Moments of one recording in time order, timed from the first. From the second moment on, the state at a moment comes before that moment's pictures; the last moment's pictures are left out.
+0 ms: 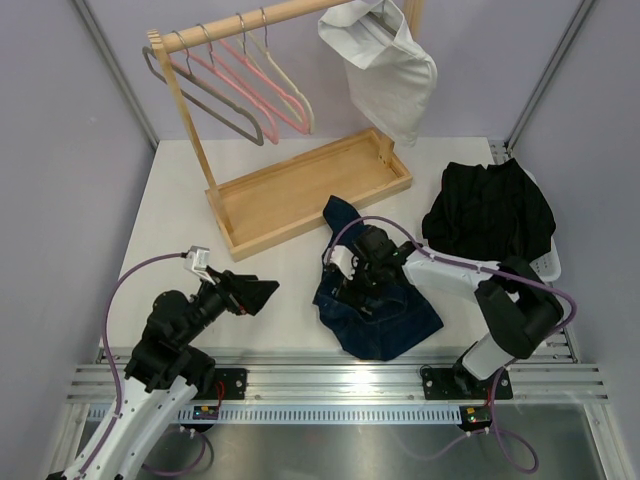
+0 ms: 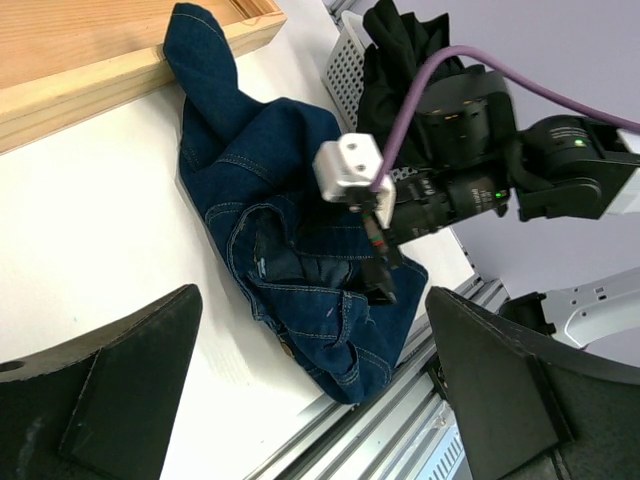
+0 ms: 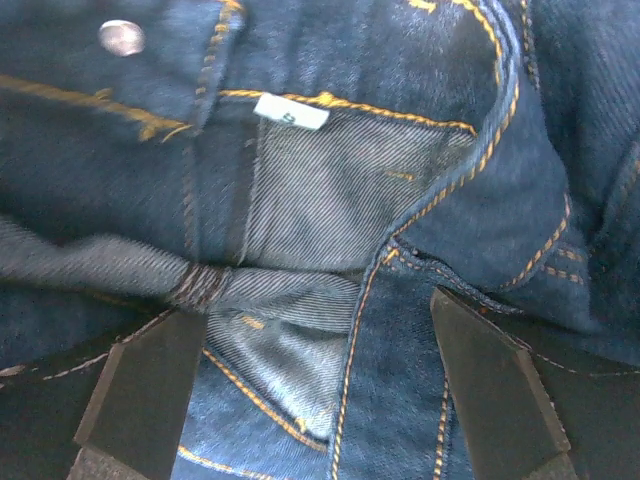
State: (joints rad) left arm -0.48 0.16 0.35 -0.28 0.24 -0.71; right arm 0.73 1.56 0.87 -0.42 -0.29 -0.46
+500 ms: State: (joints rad) left arm -0.48 0.15 0.35 -0.29 0.24 -0.71; right arm 0.74 1.74 1.05 -0.50 -0.17 -0.38
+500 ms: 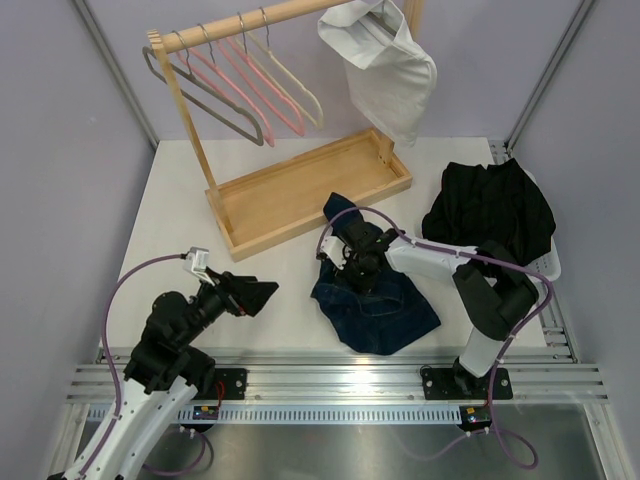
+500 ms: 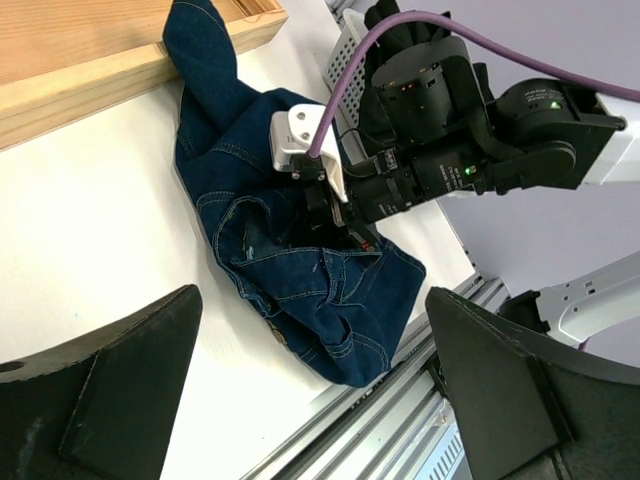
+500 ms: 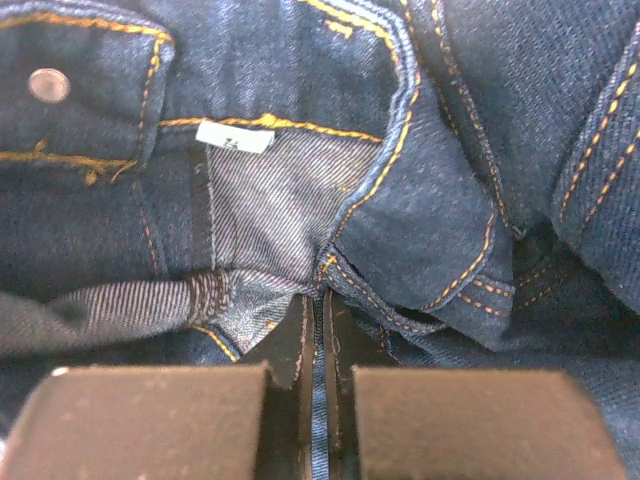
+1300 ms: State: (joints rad) left arm -0.48 0.14 0.35 -0.32 0.23 -0.71; right arm 0.26 1.13 1.56 -0.80 -0.44 -0.45
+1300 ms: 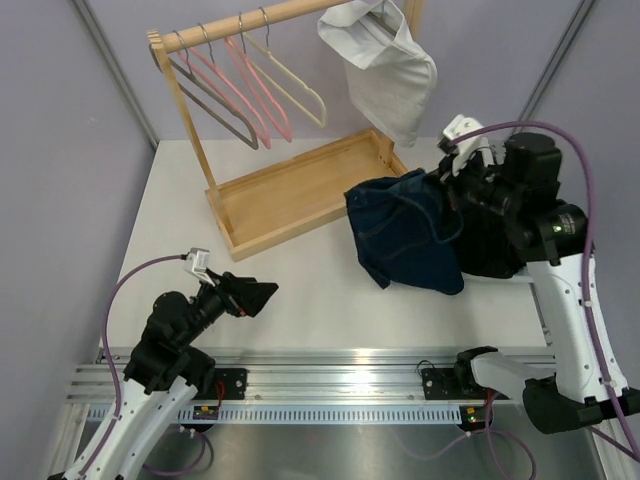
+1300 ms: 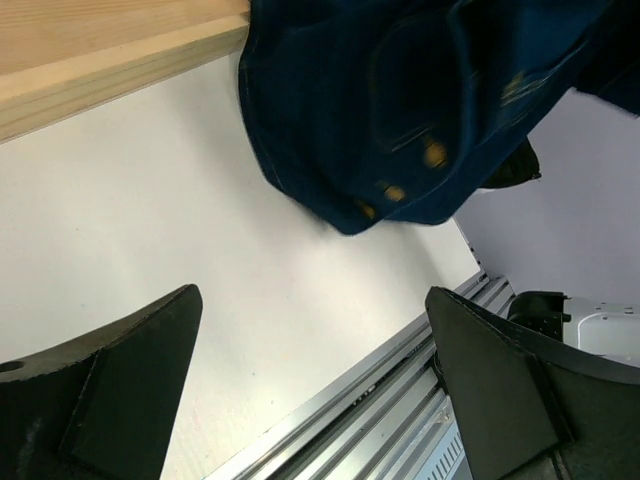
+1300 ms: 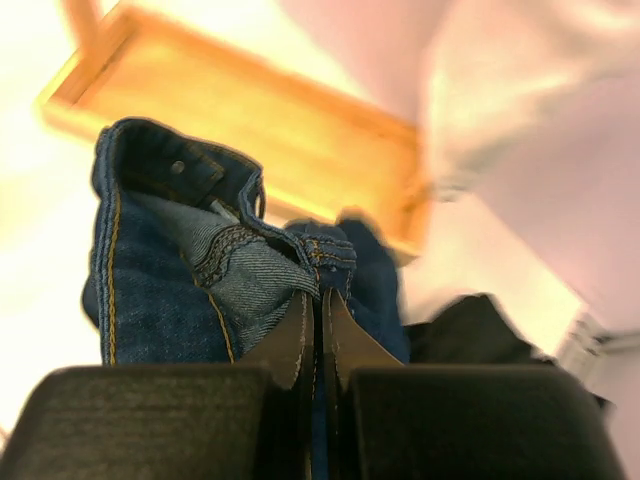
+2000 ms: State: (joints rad) left arm -0.48 0.11 0.35 -0.32 0.23 -0.69; right arm -0.58 1.42 2.23 -0.78 -0.69 -0.17
